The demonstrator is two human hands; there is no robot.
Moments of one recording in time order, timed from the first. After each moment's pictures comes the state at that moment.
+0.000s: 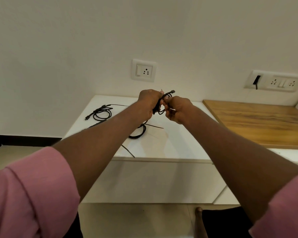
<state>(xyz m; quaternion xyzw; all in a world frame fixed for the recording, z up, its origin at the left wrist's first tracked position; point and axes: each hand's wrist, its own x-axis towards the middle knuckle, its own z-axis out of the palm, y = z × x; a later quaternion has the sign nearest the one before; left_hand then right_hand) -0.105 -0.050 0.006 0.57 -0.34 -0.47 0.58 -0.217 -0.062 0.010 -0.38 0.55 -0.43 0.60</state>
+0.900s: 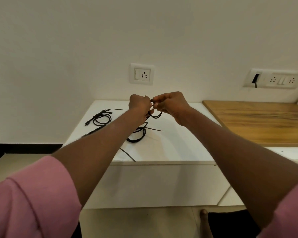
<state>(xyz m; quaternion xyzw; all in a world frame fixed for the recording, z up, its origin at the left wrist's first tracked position) -0.085 -0.060 -0.010 0.60 -0.31 -0.40 0.62 -0.218 -0.068 0.005 -0.63 0.45 -0.41 0.48</state>
